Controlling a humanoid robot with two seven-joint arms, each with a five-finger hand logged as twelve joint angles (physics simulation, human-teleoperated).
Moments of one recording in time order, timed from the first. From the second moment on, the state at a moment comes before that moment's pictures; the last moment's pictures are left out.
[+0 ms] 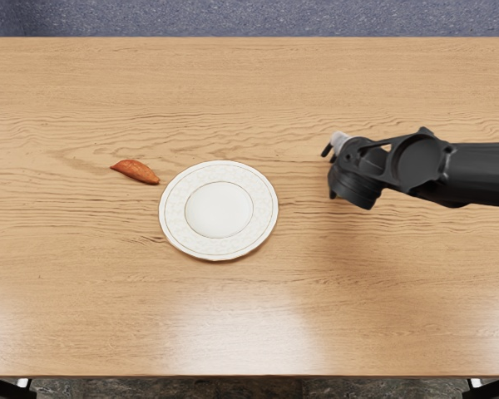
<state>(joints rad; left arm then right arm) 0.01 0.00 0.04 0.00 -0.06 -0.23 0.16 1.51 -0.11 -0.54 1.01 -0.25 -0.40 -0.61</state>
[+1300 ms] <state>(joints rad) 0.01 0.00 0.04 0.00 -0.06 -0.23 0.16 1.30 -0.27 0.17 0.64 -0.23 0.10 -0.61</state>
